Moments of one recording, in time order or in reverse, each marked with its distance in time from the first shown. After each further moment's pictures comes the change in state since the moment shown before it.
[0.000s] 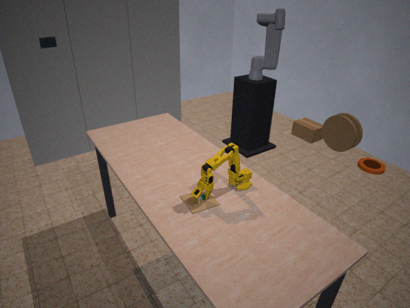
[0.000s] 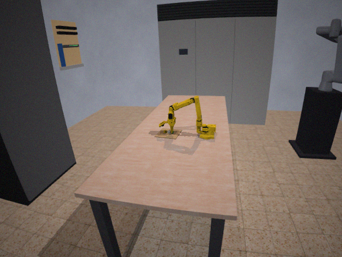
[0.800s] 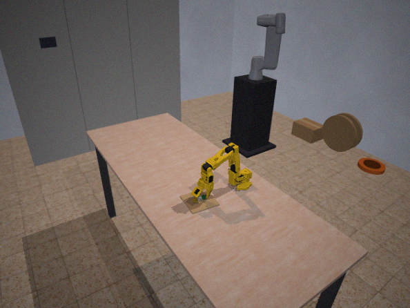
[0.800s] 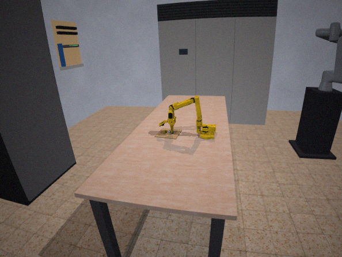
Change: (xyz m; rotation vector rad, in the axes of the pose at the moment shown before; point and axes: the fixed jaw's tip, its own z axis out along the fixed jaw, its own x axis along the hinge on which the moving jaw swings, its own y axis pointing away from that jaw) arm 0.001 0.000 -0.004 -0.001 0.007 0.000
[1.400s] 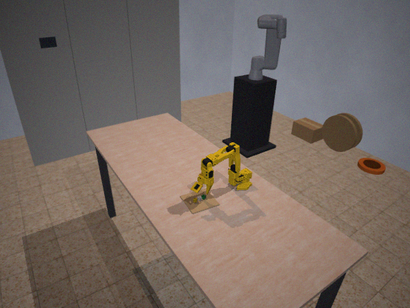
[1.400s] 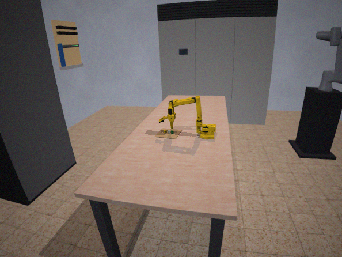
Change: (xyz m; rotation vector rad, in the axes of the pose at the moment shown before) arm -0.001 0.000 -0.026 0.000 0.002 0.000
